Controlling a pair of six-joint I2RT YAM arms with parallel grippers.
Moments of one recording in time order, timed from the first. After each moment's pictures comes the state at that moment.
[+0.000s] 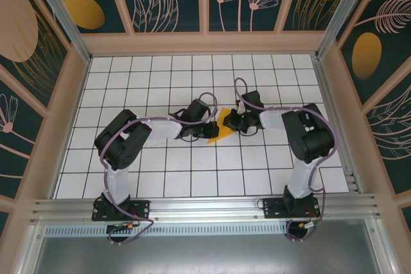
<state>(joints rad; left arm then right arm) -0.74 1.95 1.05 0.01 0.37 -0.56 0.40 1.86 0.89 -0.01 -0.54 0.76</state>
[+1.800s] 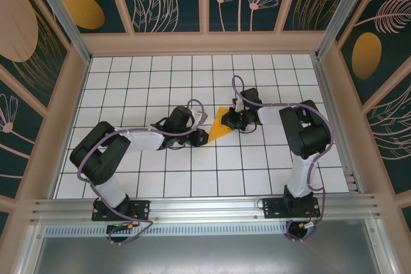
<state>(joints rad) -0.69 1.71 0.78 0.15 0.45 -0.46 0.39 1.92 0.96 -0.07 -0.61 0.70</state>
